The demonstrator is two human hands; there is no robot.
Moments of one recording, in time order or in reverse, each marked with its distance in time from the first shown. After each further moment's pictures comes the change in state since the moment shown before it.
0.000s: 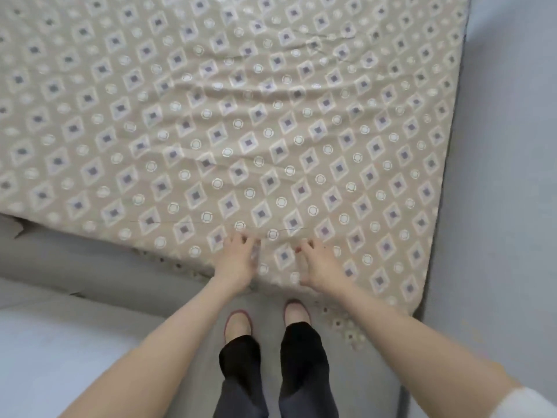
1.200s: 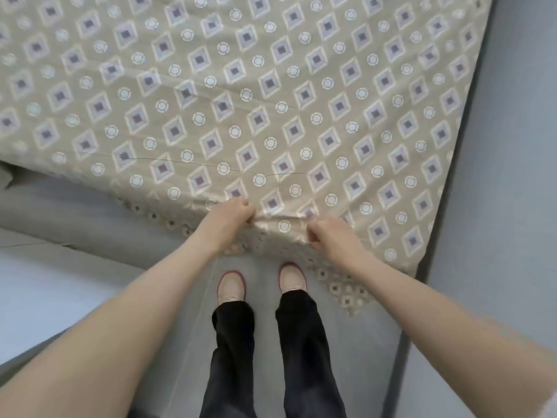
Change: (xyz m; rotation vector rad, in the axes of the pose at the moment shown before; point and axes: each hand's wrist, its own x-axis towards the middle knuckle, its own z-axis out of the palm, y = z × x) left_hand -0.005 -0.002 0.051 0.262 0.037 0.317; right_hand -0.020 0.067 0.050 -0.192 0.110 -0.276
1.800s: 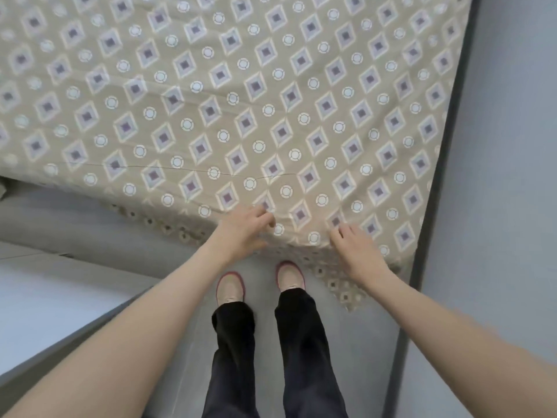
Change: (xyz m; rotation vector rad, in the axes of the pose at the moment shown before) left_hand 0.000 0.035 0.001 -0.009 -0.015 0.150; right_hand -0.045 0.041 0.019 -0.302 -0.043 0.115
